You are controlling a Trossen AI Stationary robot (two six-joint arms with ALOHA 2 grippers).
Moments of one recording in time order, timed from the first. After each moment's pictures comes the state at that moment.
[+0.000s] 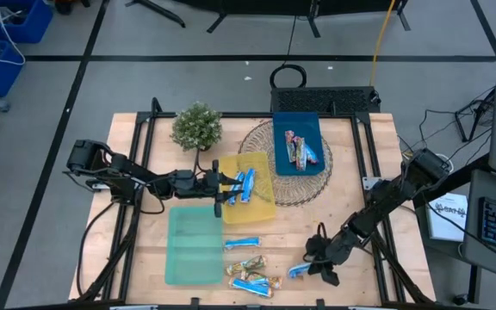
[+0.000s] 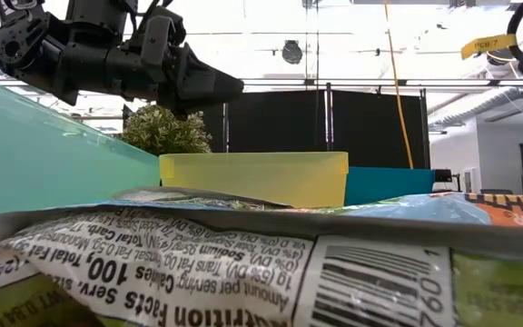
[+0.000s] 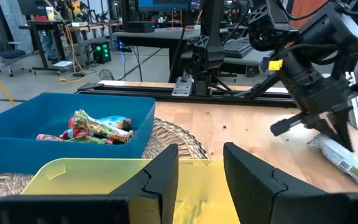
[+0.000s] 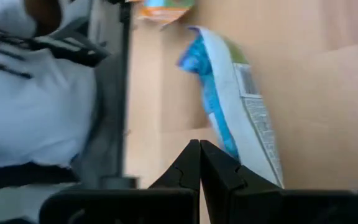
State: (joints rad) left arm -0.08 1.57 0.45 1.06 -0.15 -0.03; right arm 0.75 1.59 0.50 0.38 -0.02 0.98
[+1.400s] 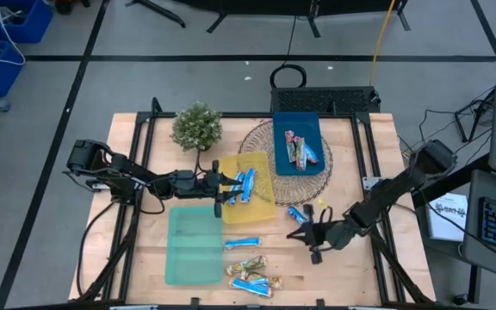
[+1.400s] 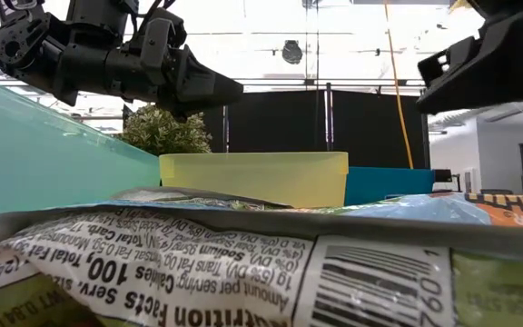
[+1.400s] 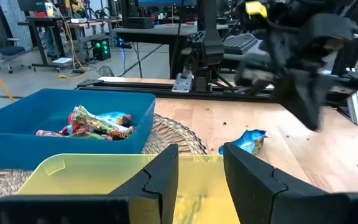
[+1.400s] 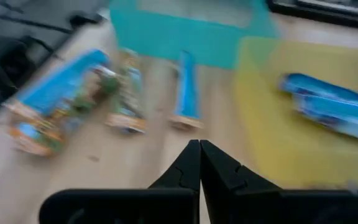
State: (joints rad) left arm -0.08 1.57 0.45 1.05 -0.15 -0.03; right arm 0.65 1.41 0.50 0.37 0.54 0.17
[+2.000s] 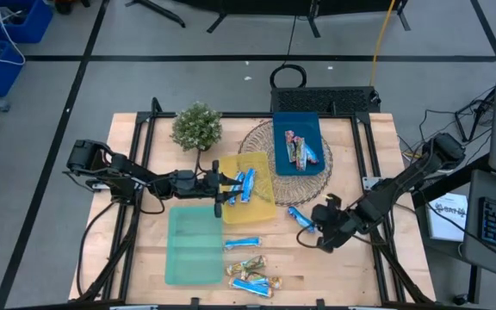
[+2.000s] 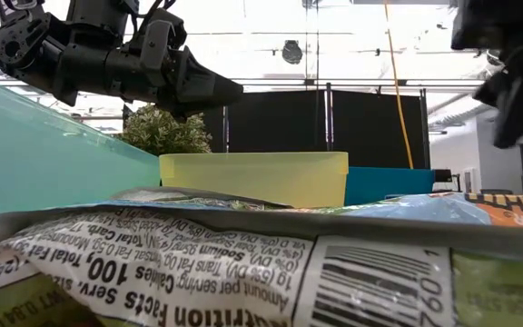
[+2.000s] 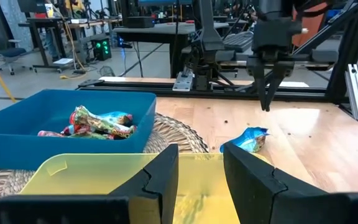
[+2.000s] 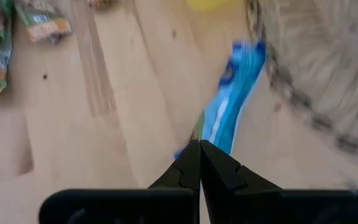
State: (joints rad) left arm -0.08 1.57 0.45 1.04 -0.15 -0.02; right arm 0.63 1.26 0.73 -0.62 0.33 0.91
